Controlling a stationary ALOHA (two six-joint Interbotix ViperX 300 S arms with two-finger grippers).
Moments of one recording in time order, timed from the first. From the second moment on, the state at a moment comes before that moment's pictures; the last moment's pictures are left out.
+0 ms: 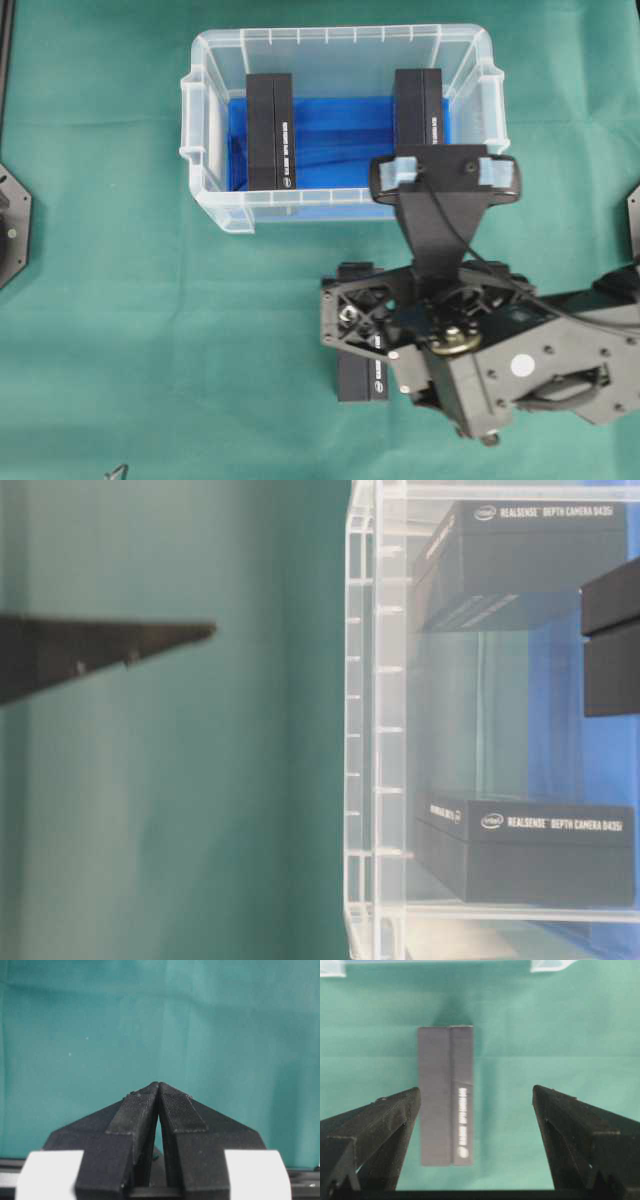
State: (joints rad) left arm -0.15 -0.80 0.45 0.02 1.39 -0.28; right arm 0.38 0.23 -0.37 -0.36 1.78 2.04
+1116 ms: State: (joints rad) left arm -0.15 -0.79 0.47 0.02 1.39 -0.28; right arm 0.60 -0.42 0.33 -0.33 1.72 2.24
